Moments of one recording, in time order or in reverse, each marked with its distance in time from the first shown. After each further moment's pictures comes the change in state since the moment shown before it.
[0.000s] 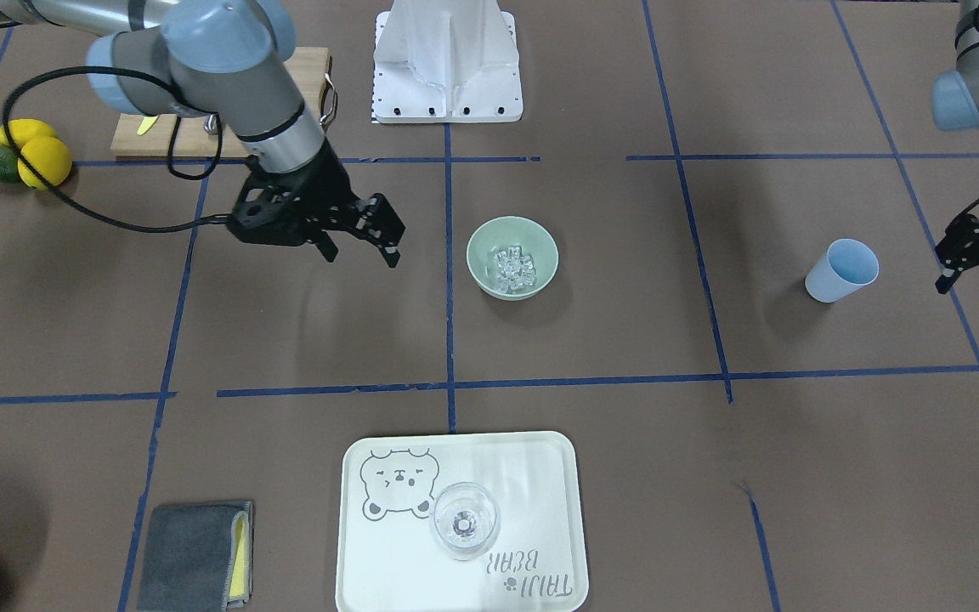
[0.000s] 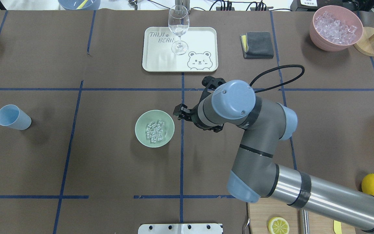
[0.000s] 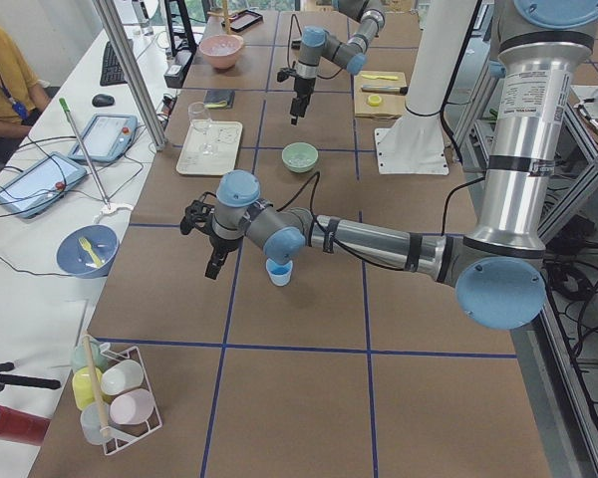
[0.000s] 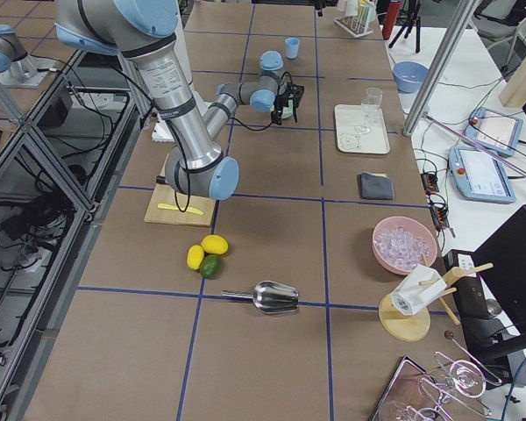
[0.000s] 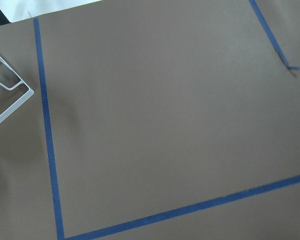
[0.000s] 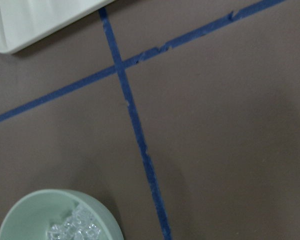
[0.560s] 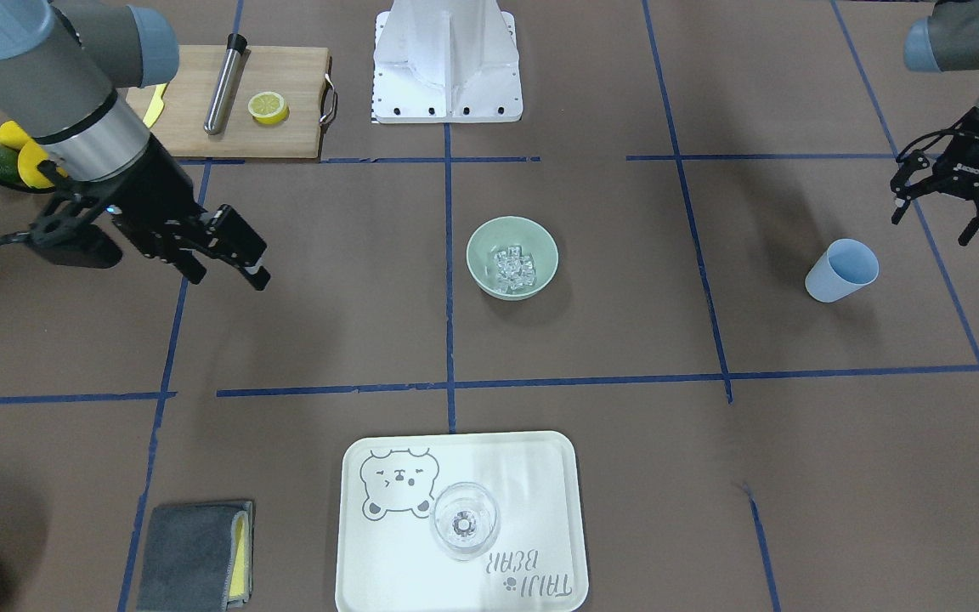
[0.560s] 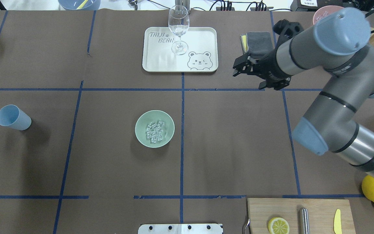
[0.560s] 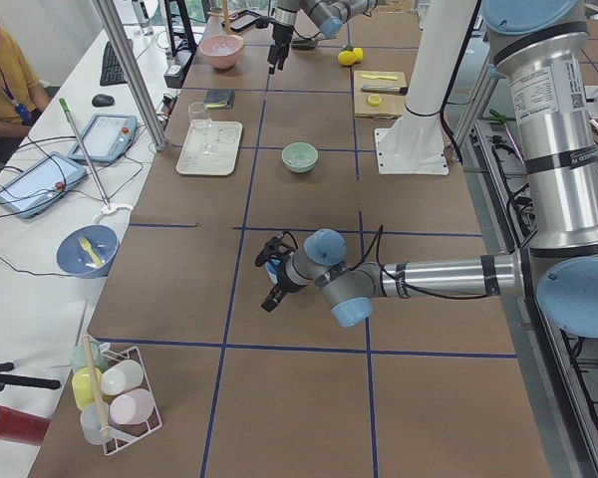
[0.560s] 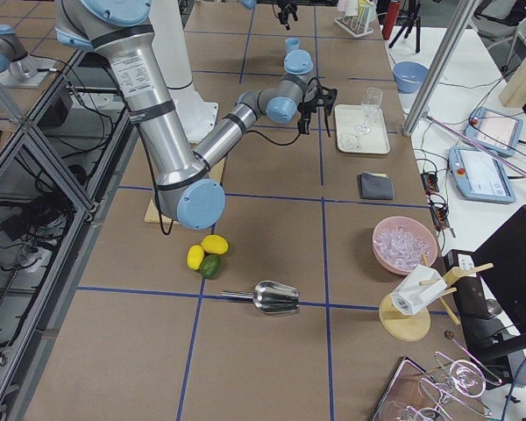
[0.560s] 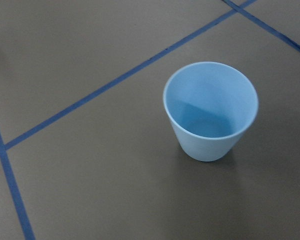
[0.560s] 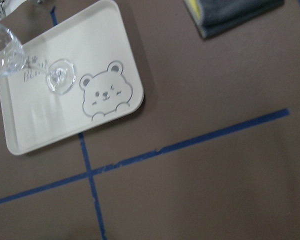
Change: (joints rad) left arm 0.184 0.309 0.005 -0.520 0.179 0.033; right arm 0.303 -0.203 0.220 -0.001 0.212 -0.141
